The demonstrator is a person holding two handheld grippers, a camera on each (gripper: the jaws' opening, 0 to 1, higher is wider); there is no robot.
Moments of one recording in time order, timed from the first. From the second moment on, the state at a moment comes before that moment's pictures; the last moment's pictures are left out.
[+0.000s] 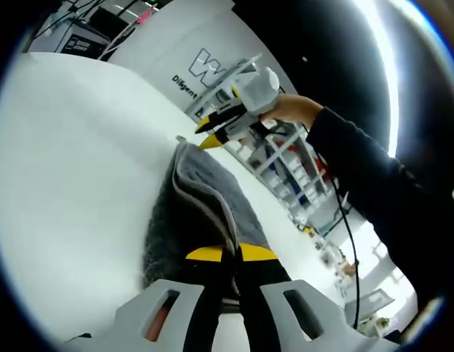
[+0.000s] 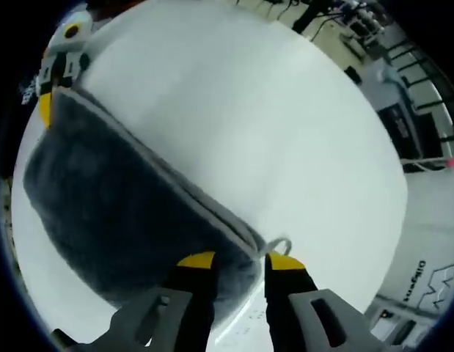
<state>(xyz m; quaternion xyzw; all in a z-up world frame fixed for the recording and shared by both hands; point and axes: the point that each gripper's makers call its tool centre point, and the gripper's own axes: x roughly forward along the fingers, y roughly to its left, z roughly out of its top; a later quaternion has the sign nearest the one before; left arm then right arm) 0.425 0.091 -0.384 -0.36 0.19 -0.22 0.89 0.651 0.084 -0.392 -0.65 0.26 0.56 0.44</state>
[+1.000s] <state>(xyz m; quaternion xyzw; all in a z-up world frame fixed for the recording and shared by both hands) 0.417 0.085 -0.389 -0.36 0.20 -0.23 0.88 0.655 0.089 -0.420 -0.70 0.25 0.57 0.34</state>
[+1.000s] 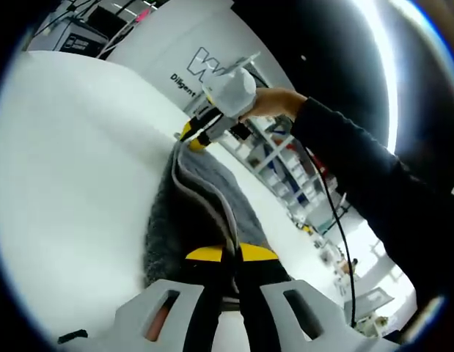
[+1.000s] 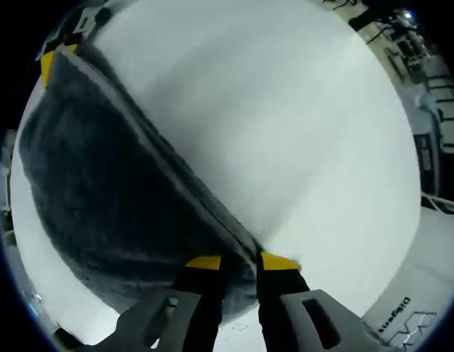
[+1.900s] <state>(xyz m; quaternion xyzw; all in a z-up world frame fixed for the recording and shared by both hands) 0.418 0.085 -0.389 -0.35 0.19 -0.23 0.89 0.681 0.096 -0.419 -0.74 0.17 0.55 0.35</state>
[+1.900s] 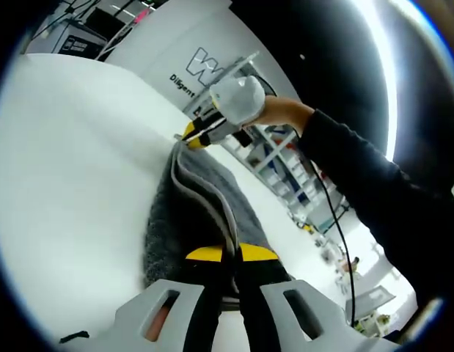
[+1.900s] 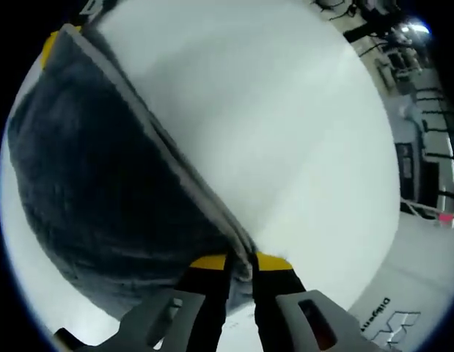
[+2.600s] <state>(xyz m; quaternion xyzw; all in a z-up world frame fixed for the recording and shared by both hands) 0.420 0.083 -0.384 -0.34 0.18 -0.23 0.89 0.676 0.090 -0.408 -0.73 0.15 0.55 0.38</state>
